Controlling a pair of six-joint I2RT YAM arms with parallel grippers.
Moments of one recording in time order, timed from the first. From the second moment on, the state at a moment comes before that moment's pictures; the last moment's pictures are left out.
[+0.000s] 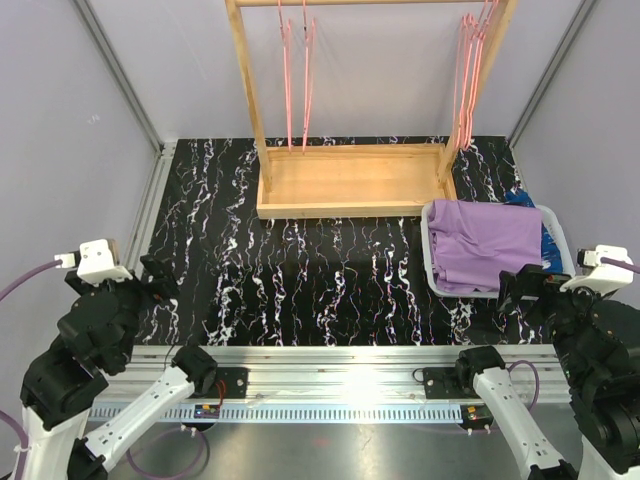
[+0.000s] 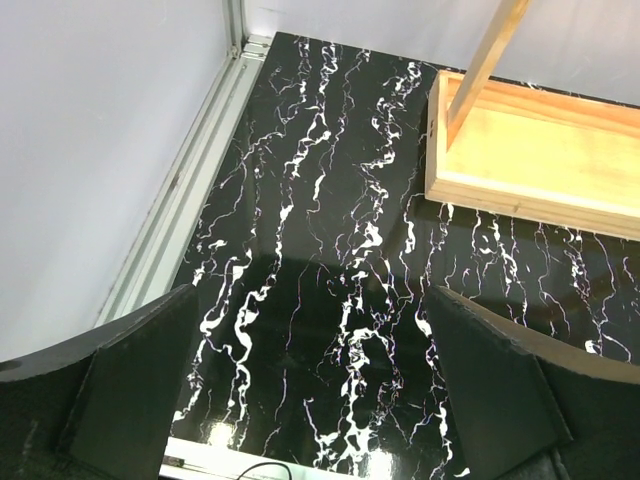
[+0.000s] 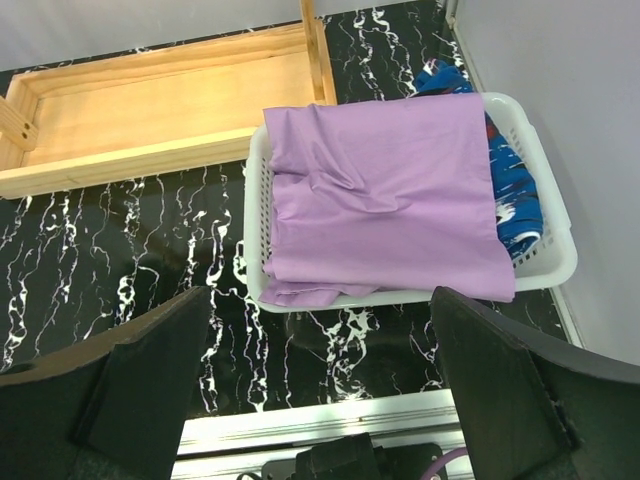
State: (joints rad) left arm -0.63 0.36 1.15 -1.08 -0.77 -0.30; right arm 0.18 0.47 1.44 -1.24 0.25 0.17
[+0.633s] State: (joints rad) left arm -0.63 0.26 0.98 -0.96 -0.61 -0.25; right arm 0.18 0.48 1.37 -1.19 0.17 0.17
